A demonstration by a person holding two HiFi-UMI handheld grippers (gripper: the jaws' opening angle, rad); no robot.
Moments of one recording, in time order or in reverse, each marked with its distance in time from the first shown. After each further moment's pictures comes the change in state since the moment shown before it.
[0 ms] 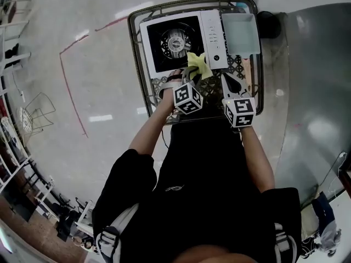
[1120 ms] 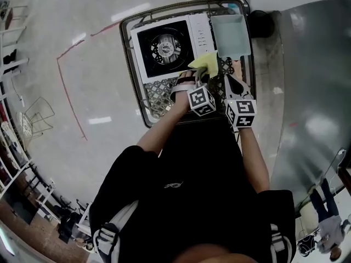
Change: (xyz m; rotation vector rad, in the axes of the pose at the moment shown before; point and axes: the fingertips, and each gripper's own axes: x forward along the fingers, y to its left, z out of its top) left arm 0.041 -0.018 0.067 0.076 0.054 0.068; right arm -0.019 -0.056 -0.001 0.069 -0.005 -0.077
